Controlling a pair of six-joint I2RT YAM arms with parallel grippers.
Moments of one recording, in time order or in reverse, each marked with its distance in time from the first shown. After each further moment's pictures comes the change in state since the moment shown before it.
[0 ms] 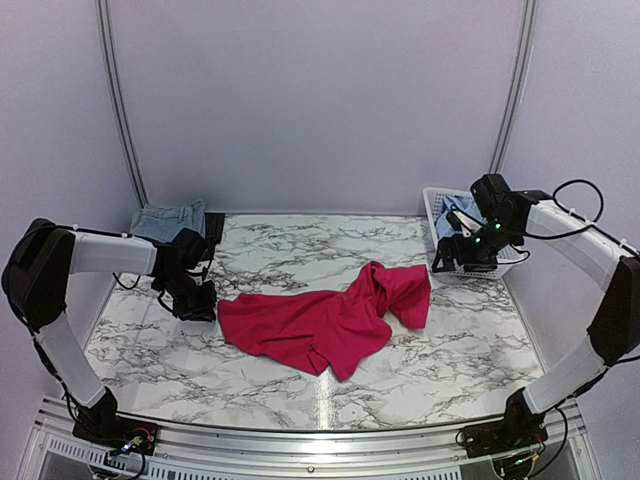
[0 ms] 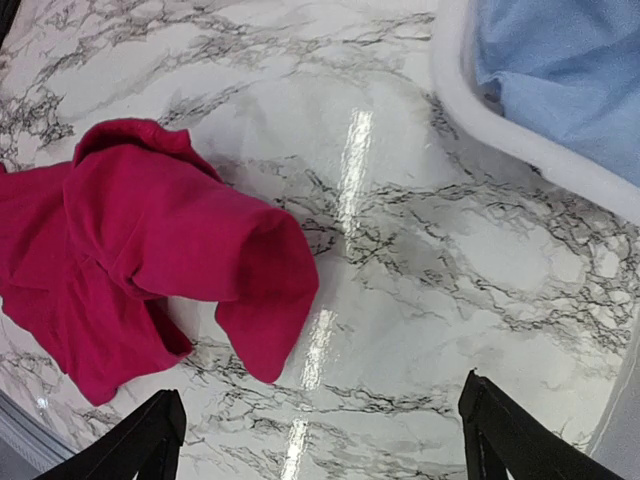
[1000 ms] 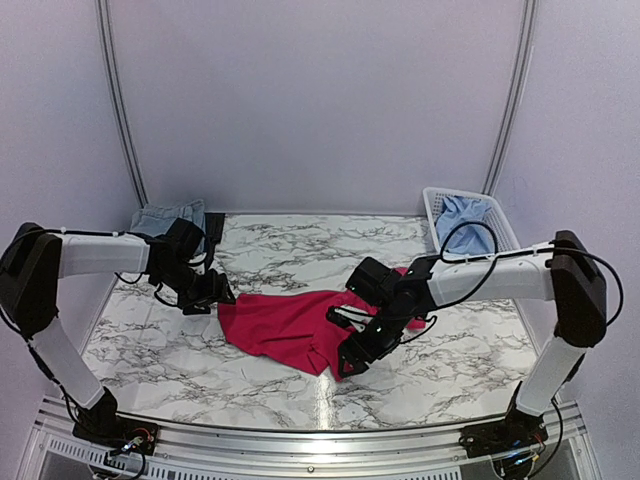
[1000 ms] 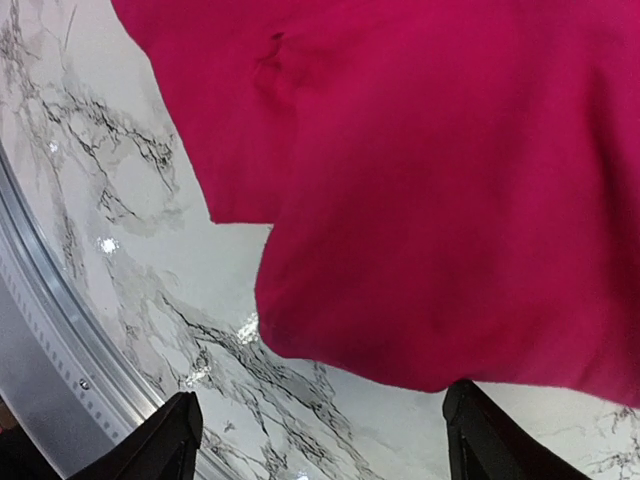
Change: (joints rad) left arm 0.031 -0.086 -0.016 0.071 0.115 0.034; right arm 0.666 0.231 -0.181 0.260 -0.172 0.126
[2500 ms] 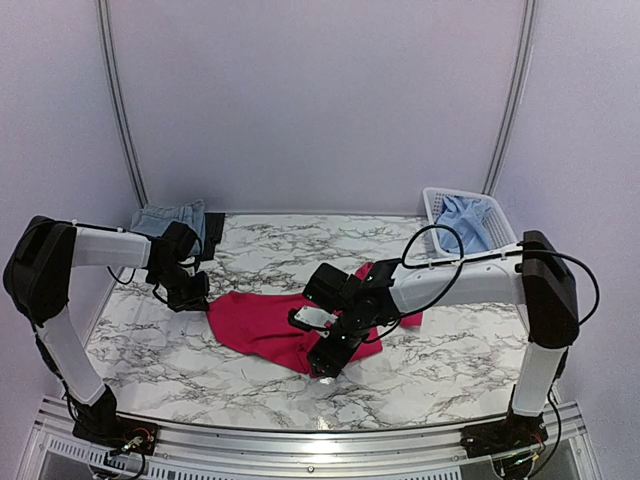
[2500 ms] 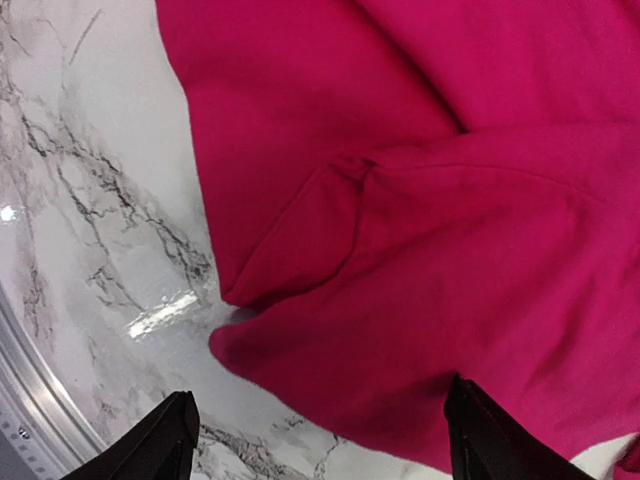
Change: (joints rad) left arm 0.092 0.113 0.039 -0.030 -0.093 0.020; right arm 0.160 0.180 0.238 -0.023 0.270 -0.153
